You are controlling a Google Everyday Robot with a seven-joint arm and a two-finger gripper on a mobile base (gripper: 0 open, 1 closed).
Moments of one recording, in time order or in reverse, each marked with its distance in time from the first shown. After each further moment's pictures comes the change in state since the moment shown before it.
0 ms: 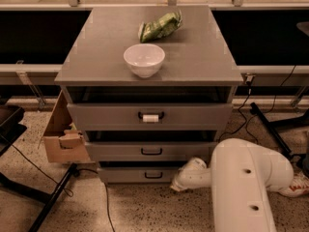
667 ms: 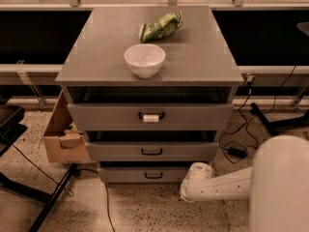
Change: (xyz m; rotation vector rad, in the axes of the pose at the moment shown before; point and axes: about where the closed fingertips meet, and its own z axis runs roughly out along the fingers) arm 0.038 0.045 -0.114 0.032 0.156 -0.078
